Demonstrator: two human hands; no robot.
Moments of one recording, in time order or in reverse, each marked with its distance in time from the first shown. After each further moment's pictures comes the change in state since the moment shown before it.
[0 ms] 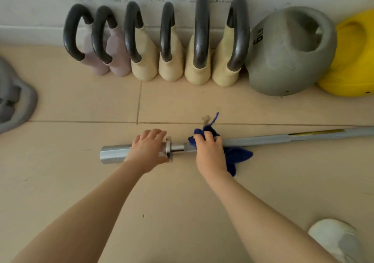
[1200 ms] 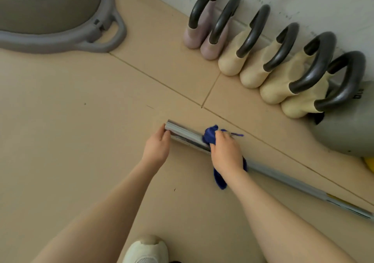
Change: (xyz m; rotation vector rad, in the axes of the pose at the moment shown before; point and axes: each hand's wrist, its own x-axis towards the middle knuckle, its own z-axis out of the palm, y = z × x) left_hand -0.090 -0.082 0.054 -1.323 0.389 -0.642; right_hand 0.001 -0.104 0.010 -0.149 -0.101 -0.161
